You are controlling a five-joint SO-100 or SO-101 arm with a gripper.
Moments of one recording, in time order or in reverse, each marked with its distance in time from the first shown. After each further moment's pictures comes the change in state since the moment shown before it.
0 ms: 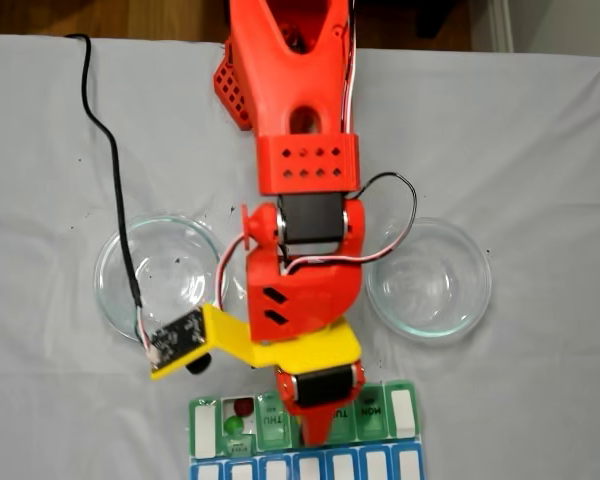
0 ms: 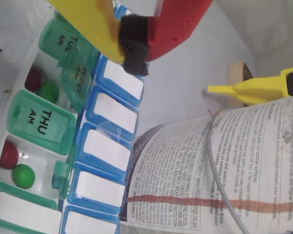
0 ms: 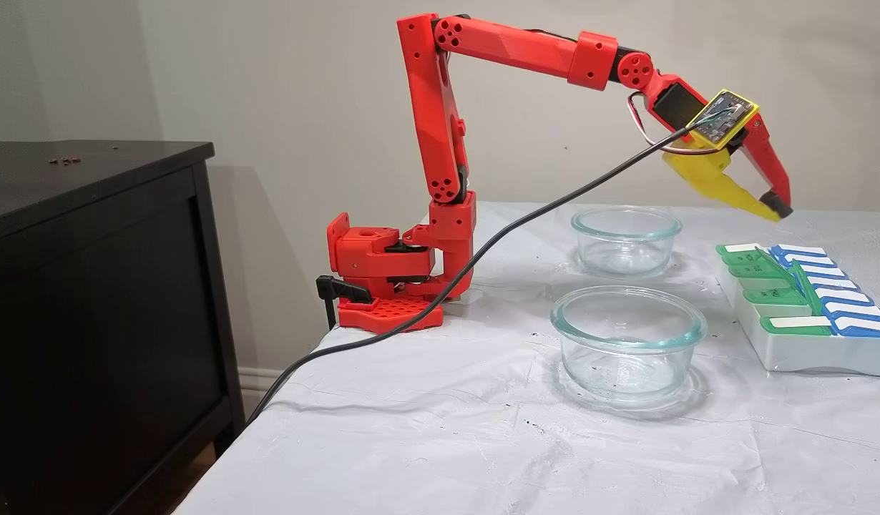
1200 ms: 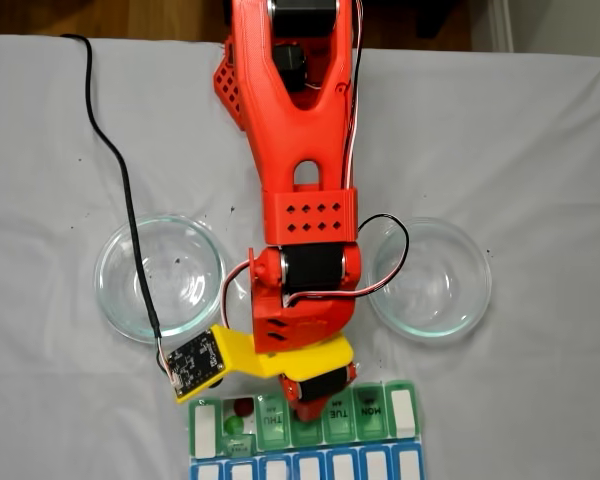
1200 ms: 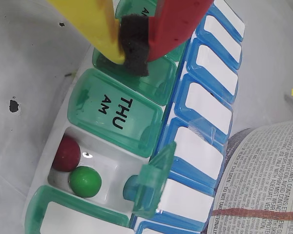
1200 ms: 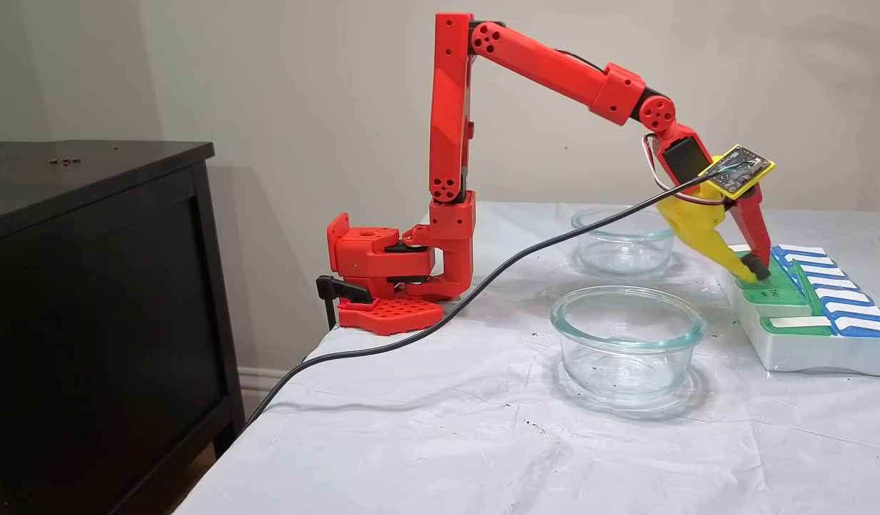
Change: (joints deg) arm 0.1 -11.5 -1.8 11.2 -8.8
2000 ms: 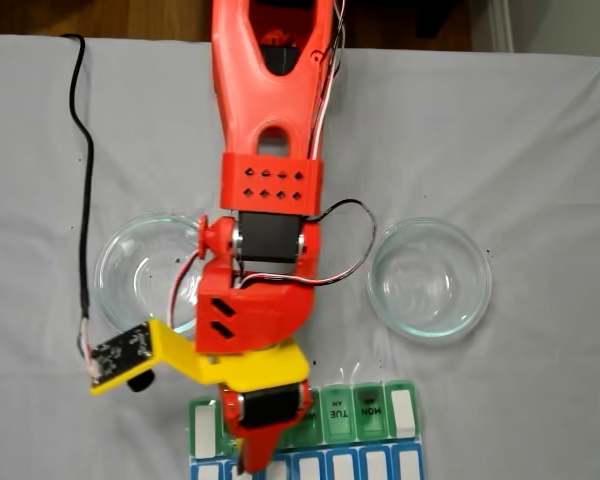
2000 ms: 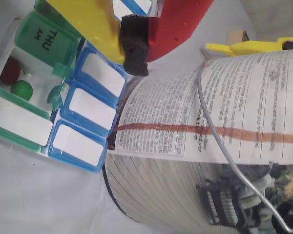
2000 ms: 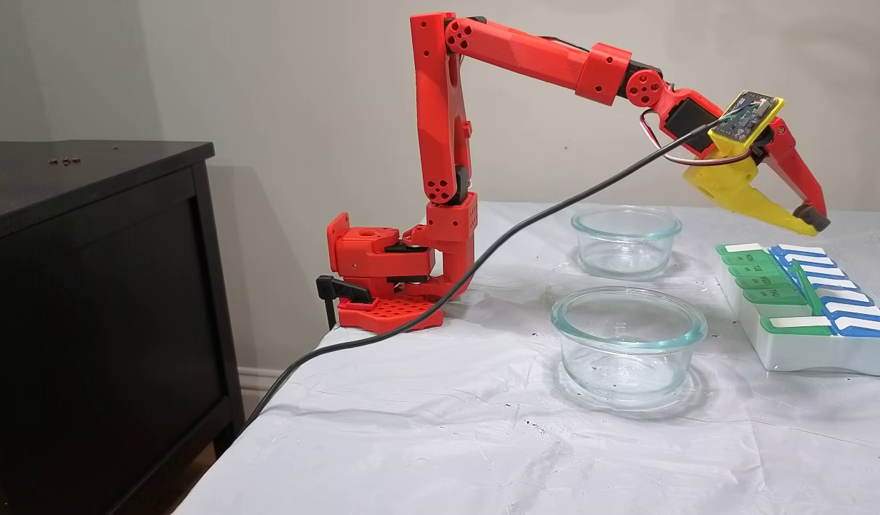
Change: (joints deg) arm 9.1 9.5 0.3 -16.7 -1.6
